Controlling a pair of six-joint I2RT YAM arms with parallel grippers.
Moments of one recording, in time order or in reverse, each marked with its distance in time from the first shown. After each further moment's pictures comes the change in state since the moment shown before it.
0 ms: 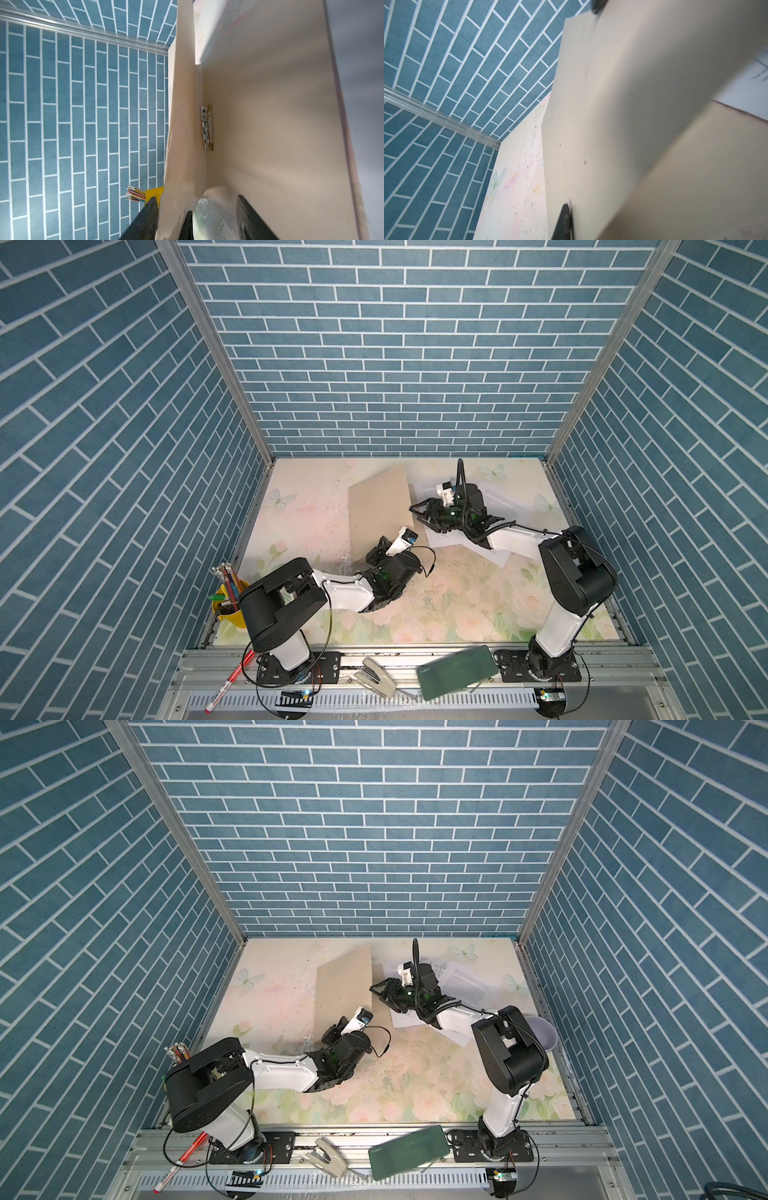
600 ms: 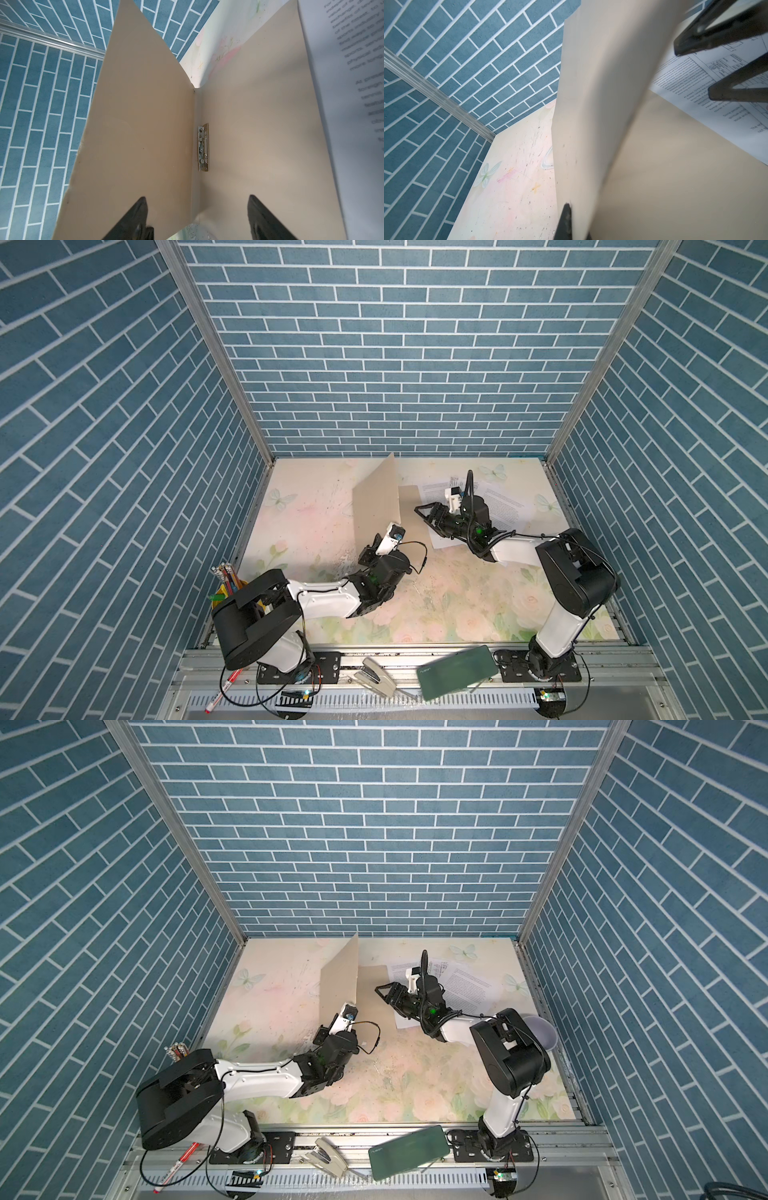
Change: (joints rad) left arm 0.013 -0.155 -0.087 0.055 0.014 -0.116; right arm -0.001 0.036 -0.128 0.256 0.084 0.009
